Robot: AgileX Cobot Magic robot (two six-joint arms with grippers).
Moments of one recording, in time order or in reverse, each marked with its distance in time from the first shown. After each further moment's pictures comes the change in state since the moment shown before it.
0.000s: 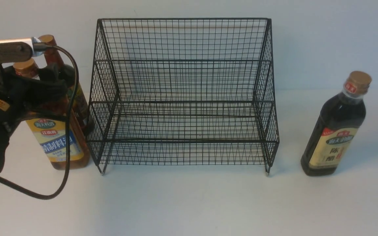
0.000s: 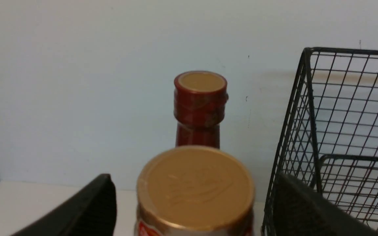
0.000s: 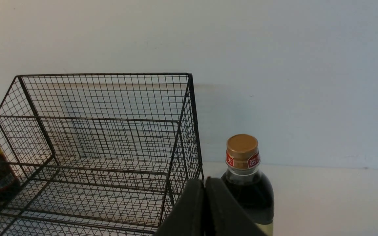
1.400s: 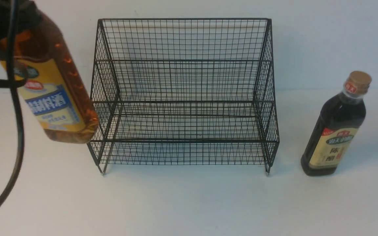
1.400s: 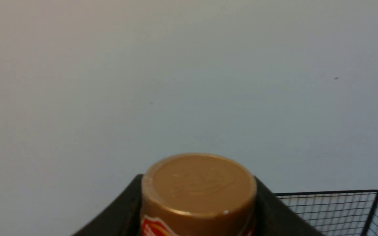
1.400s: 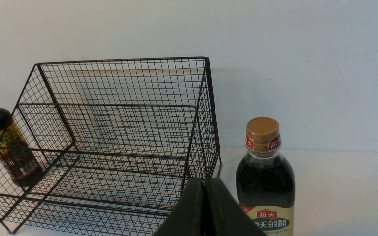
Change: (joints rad) right arm 0.000 0.000 0.000 0.042 0.055 -0.003; left arm -0.154 -0.375 -0.229 0.277 0.397 -0.258
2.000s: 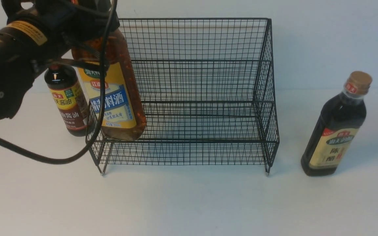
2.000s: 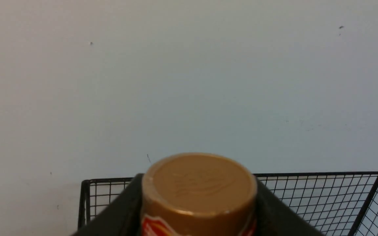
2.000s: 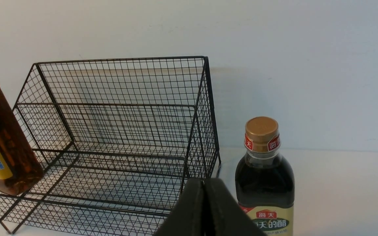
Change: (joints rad) right arm 0.000 0.000 0.000 0.000 0.000 0.000; left arm -0.069 0.303 -0.096 -0.063 -0.133 -0.006
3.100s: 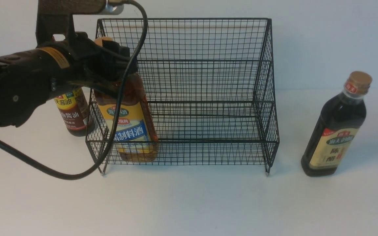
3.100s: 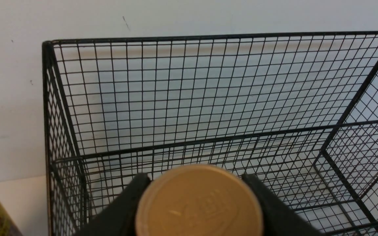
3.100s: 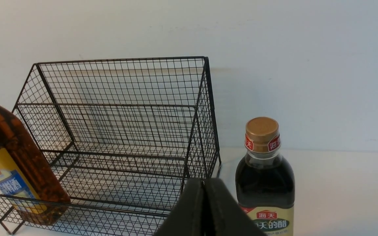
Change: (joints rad) right arm 0.000 0.000 0.000 0.000 -0.001 0.000; left arm -0.051 0.016 -0.003 -0.003 0.320 0.022
